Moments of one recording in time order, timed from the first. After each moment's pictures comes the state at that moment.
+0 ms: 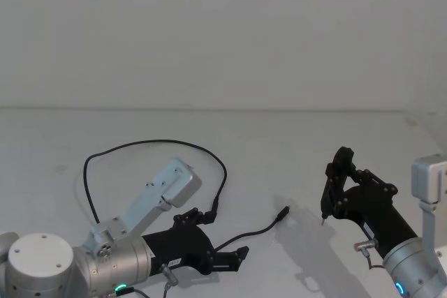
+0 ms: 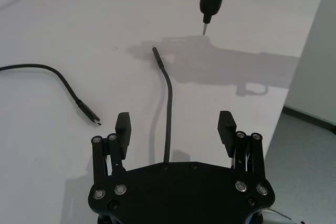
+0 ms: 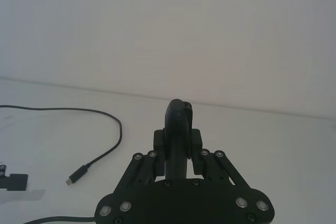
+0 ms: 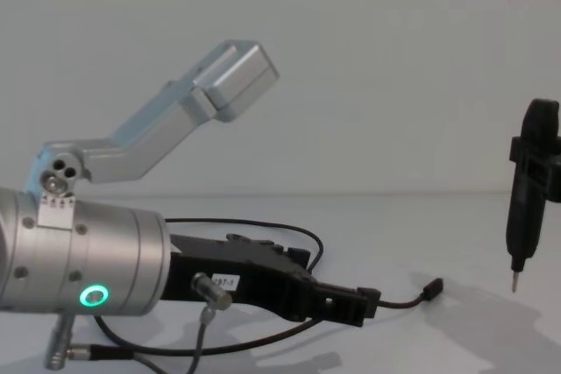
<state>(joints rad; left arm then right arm) -0.34 0.46 0.60 -1.66 -0.38 0.39 -0.46 -0.01 0.34 -0.23 -1.77 0.29 0.03 0.07</state>
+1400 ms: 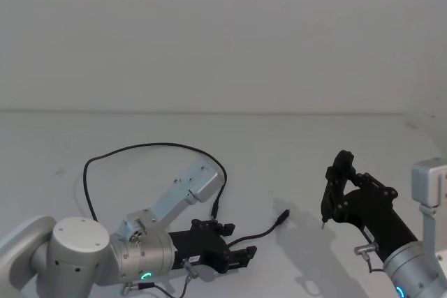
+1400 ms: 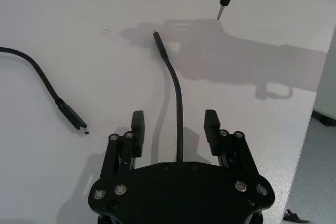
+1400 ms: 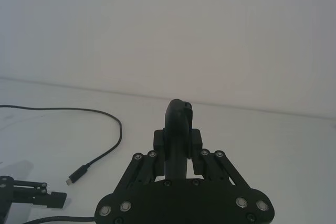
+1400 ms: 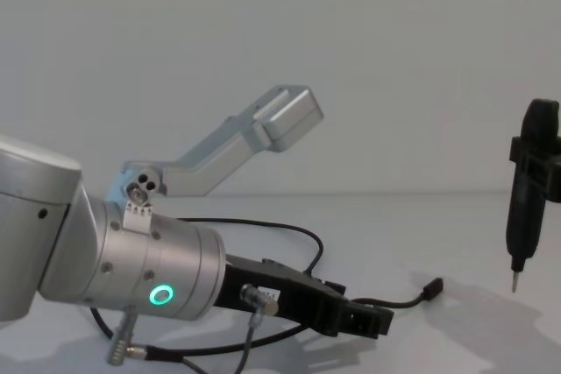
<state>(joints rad) -0.48 0.36 0.67 -1.47 -0.39 0.46 -0.49 -0.01 0.34 -0.23 -1.77 0.29 0.03 0.07</state>
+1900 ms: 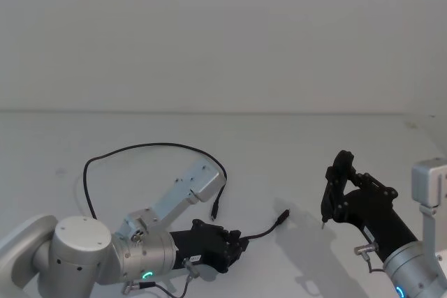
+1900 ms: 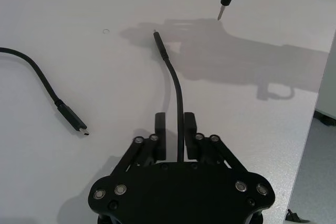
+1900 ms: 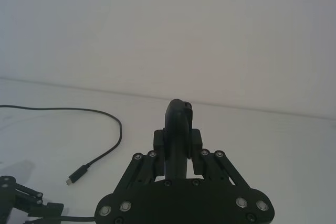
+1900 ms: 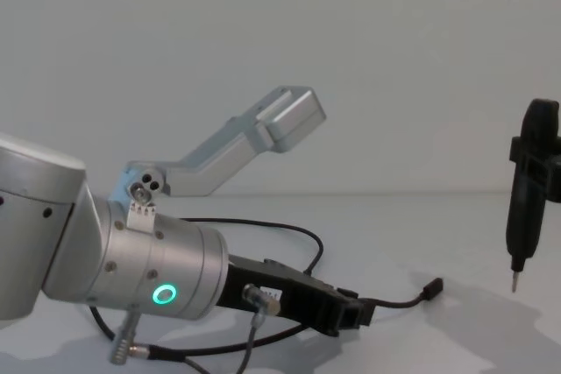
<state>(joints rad) -0.49 0.36 0.68 -1.46 -0.39 0.46 -0.49 -0.01 0.34 -0.23 -1.77 0.29 0.03 0.07</state>
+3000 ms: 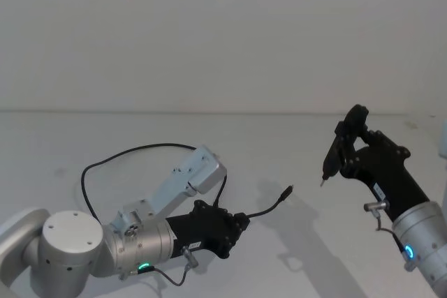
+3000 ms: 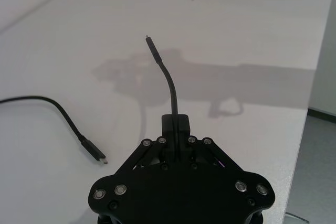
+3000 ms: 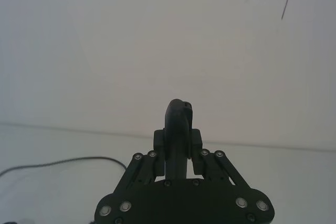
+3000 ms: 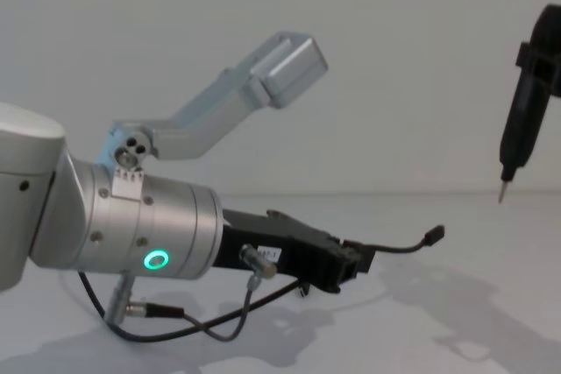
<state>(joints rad) -0.48 0.39 0.67 -1.53 -0.33 0.36 -0.49 0.04 0.30 -0.18 -1.82 0.35 0.07 0.08</state>
